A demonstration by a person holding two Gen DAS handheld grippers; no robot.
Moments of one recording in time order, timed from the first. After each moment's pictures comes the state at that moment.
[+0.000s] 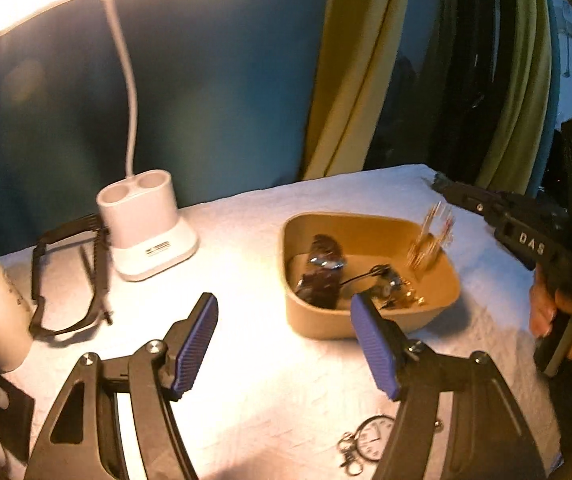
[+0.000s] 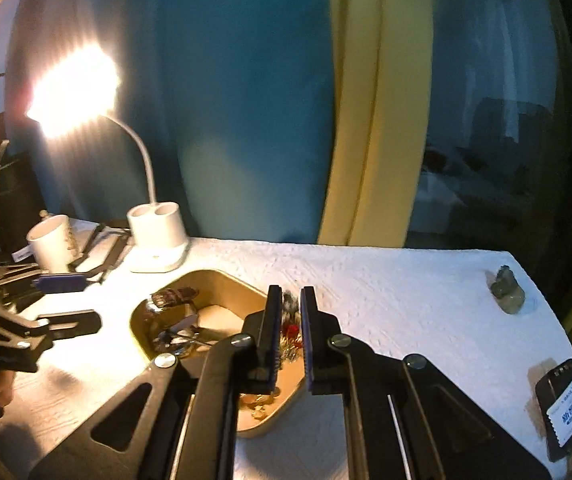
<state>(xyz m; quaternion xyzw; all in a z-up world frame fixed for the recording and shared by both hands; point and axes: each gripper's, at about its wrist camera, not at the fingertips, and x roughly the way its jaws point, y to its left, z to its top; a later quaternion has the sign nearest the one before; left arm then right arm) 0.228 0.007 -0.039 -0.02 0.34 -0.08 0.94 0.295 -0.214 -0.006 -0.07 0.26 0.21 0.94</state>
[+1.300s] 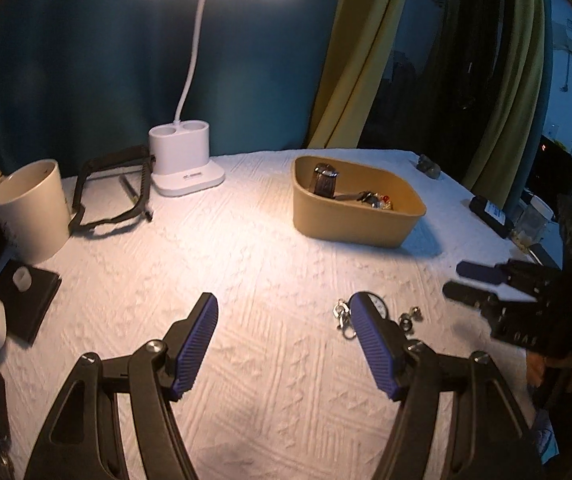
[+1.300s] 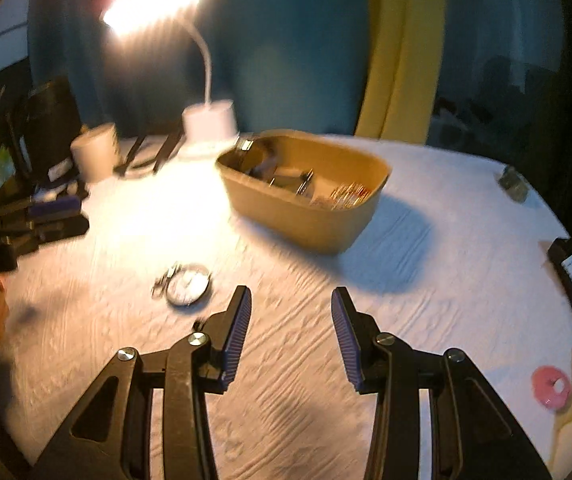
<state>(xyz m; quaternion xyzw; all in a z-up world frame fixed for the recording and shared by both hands) 0.115 0.027 -0.055 -0.06 0.34 -0.08 0.93 0.160 -0.205 -0.065 -0.10 0.37 0.23 0.90</state>
